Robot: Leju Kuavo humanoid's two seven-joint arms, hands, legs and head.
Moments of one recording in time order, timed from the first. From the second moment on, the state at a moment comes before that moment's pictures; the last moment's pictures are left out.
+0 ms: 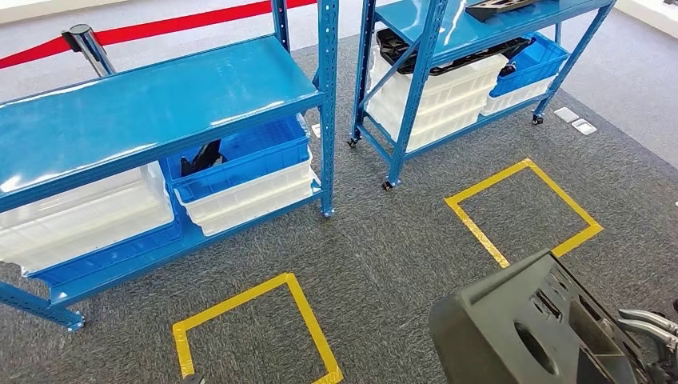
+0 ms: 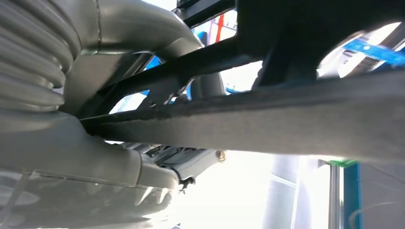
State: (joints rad) left arm -0.07 -0.10 1.12 -0.19 -1.00 -0.01 -0.38; right arm 0.37 -0.02 -0.02 -2.10 0.23 -0.63 -0.57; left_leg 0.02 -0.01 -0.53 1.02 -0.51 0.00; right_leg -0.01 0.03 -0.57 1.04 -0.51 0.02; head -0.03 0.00
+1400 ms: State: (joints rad) left arm -0.07 -0.11 1.12 -0.19 -0.99 -0.01 -0.34; right arm 0.33 -0.01 -0.01 -2.08 0.26 -0.63 -0.54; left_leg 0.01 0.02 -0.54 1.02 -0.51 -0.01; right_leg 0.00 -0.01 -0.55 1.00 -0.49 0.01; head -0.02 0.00
